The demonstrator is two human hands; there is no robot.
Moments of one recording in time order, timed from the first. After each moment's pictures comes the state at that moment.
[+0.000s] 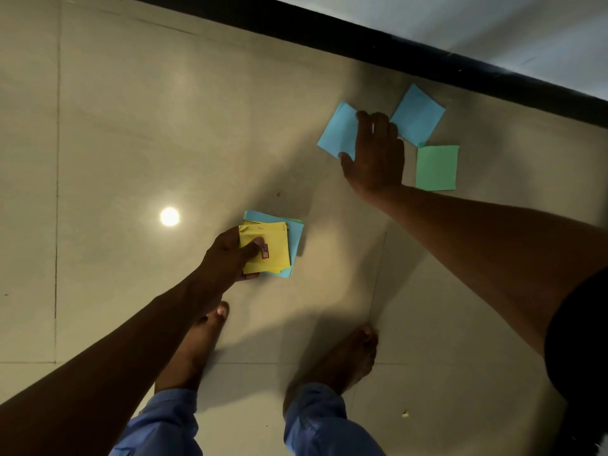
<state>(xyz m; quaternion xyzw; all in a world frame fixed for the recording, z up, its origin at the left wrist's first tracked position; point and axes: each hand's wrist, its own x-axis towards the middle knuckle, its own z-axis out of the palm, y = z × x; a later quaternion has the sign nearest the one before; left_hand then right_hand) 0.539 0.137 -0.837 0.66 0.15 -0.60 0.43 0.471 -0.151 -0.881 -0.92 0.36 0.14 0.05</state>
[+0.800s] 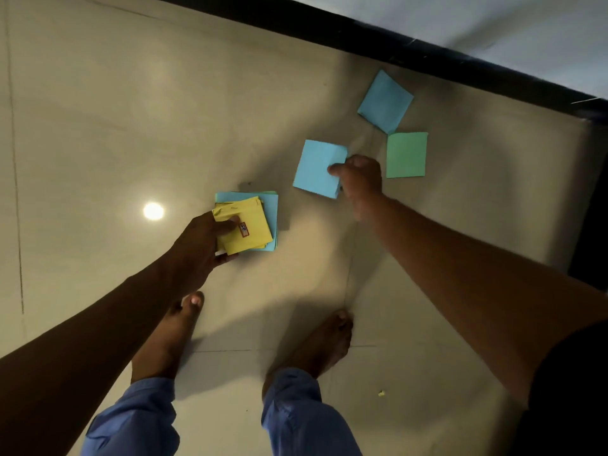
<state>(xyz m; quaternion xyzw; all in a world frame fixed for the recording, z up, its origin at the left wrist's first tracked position) 0.538 0.119 -0.832 0.60 0.21 -0.61 0.48 0.427 -0.139 -0.865 -0.59 0.66 0.08 0.47</state>
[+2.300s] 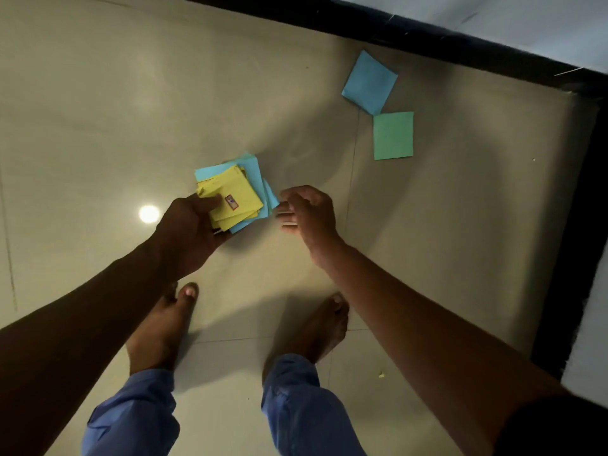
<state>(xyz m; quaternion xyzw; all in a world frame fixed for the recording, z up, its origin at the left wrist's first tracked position) 0.540 0.112 -0.826 0.48 0.28 -0.61 0.57 0.400 -0.029 -0.827 -0.45 0.62 0.04 0.63</state>
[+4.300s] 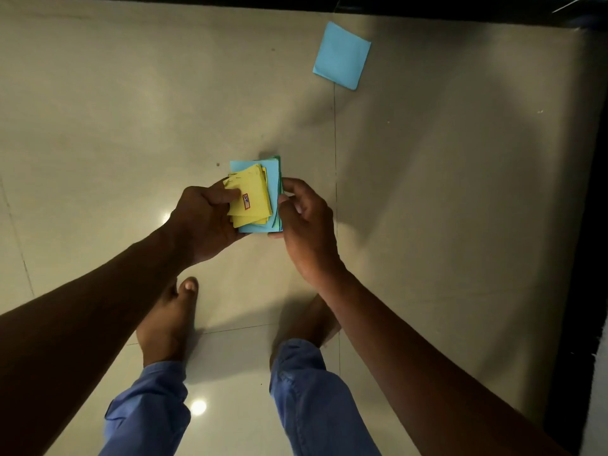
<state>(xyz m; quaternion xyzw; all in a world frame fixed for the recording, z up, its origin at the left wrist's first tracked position) 0.507 0.064 -0.759 0.34 0.29 -0.72 0.53 0.358 -0.007 -0.771 -0.61 0.54 -0.05 0.57</state>
